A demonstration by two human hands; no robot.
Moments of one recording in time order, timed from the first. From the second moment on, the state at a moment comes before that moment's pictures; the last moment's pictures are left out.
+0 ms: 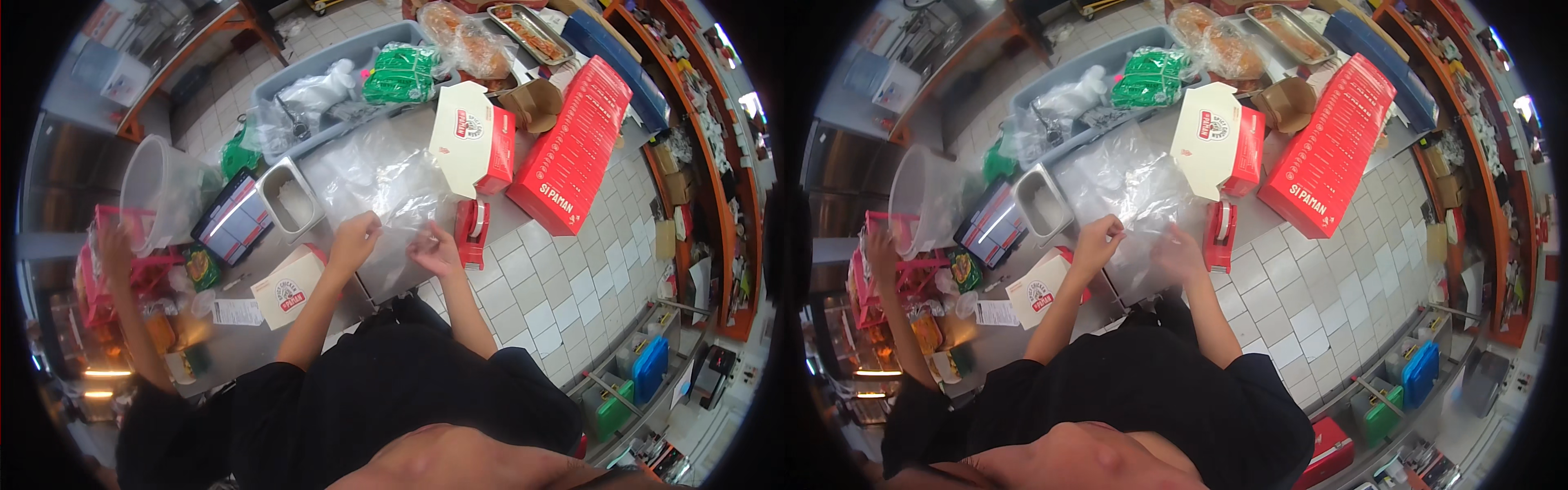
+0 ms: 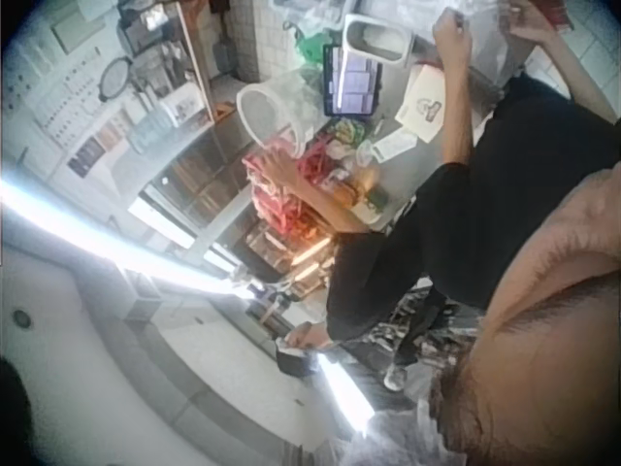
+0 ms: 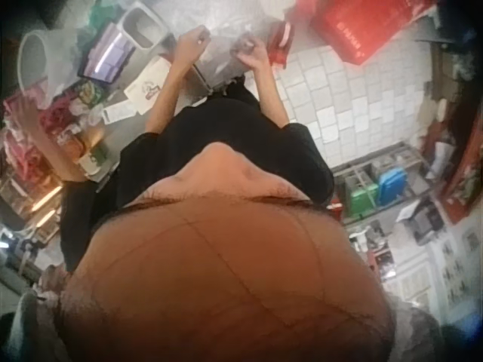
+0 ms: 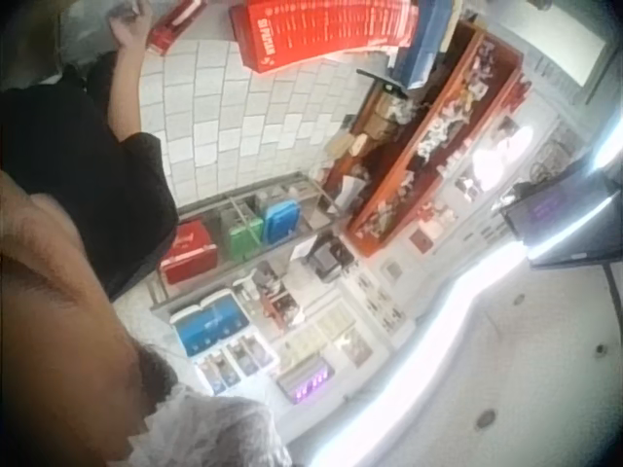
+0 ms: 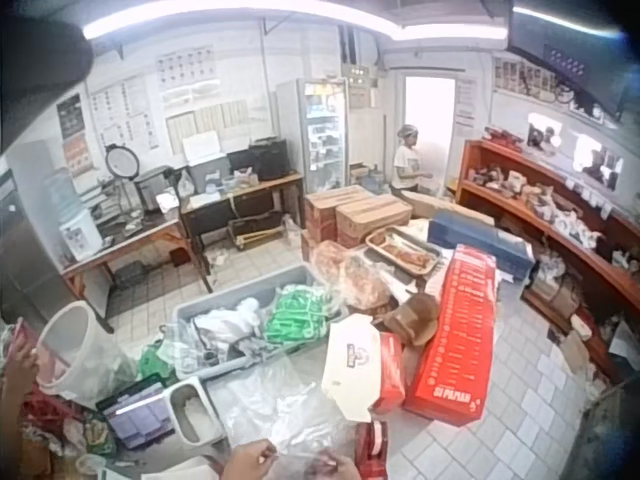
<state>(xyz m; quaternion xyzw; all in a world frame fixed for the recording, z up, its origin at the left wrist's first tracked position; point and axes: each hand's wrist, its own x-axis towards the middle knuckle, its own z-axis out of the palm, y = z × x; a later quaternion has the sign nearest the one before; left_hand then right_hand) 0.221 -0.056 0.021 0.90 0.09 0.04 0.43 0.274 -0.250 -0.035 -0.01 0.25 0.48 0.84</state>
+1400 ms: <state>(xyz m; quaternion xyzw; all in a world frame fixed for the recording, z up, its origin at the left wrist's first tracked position) 0.049 -0.047 0.091 0.92 0.00 0.28 0.26 0.206 -0.230 0.196 -0.82 -0.52 0.13 0.22</state>
